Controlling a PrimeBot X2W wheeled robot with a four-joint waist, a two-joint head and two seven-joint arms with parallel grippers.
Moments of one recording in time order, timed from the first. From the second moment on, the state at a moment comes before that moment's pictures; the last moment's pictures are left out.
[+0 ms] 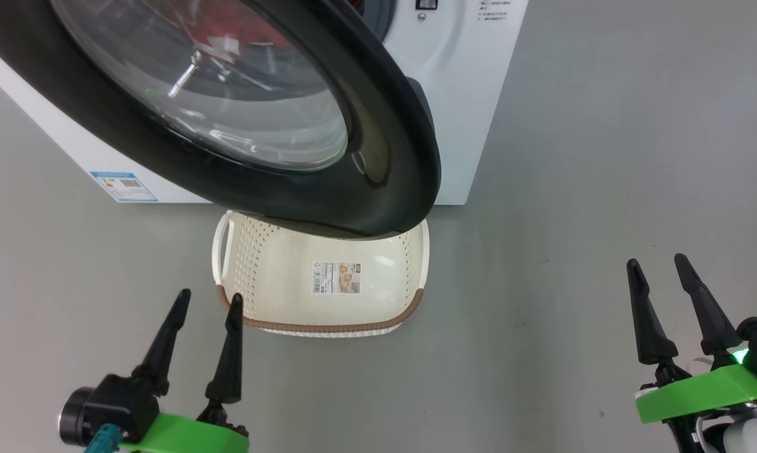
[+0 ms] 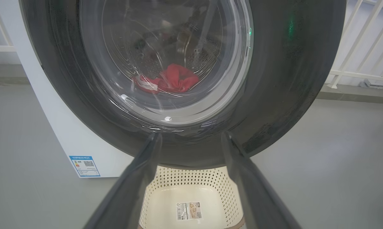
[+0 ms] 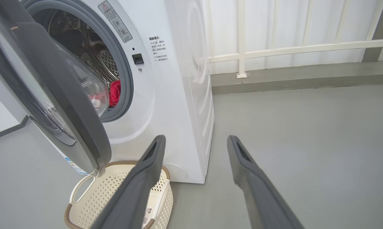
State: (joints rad) left arm -0.12 0.04 -0.03 0.15 -0.19 -0.12 -0.25; right arm -0.04 -0.14 -0.04 0.13 0.41 0.12 -0.26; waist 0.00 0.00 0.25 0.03
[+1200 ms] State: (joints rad) left arm -0.12 0.04 -0.11 0.14 -0.22 -0.11 -0.25; right arm -0.34 -0.17 0.17 0.08 0.64 0.12 -0.26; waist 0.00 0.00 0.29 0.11
